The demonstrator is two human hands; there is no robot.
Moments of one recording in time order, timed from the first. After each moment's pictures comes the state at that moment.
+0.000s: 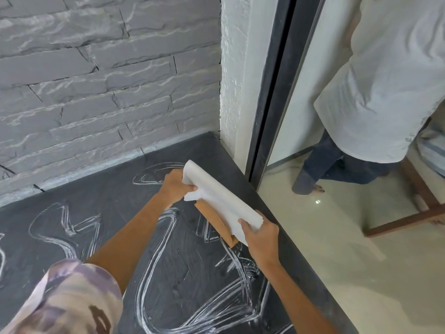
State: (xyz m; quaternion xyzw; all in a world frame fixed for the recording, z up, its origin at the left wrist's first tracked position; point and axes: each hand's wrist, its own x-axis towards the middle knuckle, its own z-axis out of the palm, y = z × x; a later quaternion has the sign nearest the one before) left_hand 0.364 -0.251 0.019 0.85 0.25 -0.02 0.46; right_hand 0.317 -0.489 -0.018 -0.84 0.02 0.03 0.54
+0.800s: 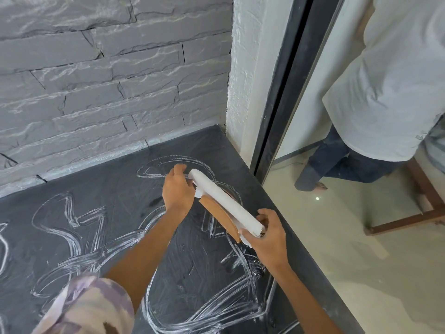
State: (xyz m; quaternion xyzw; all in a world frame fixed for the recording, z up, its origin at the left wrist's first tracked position) left_hand 0.346 -0.271 -0.007 0.89 0.30 0.14 0.32; right_hand 0.314 -0.499 -0.033 -0.86 -0.03 0.07 0.50
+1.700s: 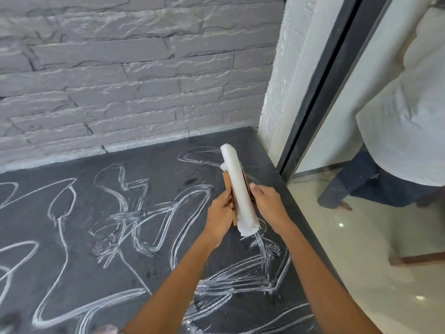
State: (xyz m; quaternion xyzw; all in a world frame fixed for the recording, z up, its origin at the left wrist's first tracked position) left_hand 0.239 -0.348 0.025 0.68 0.26 0.06 0.68; right_hand 0.324 -0.453 0.033 -0.83 -0.12 0.22 0.49
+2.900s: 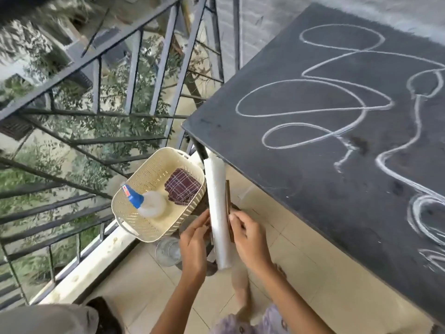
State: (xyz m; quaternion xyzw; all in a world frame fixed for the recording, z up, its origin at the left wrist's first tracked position) left_hand -0.469 -0.302 -0.065 0.26 0.65 0.47 0.54; right_hand -0.354 -0.298 -0.082 -0.64 -0.48 0.48 0.37
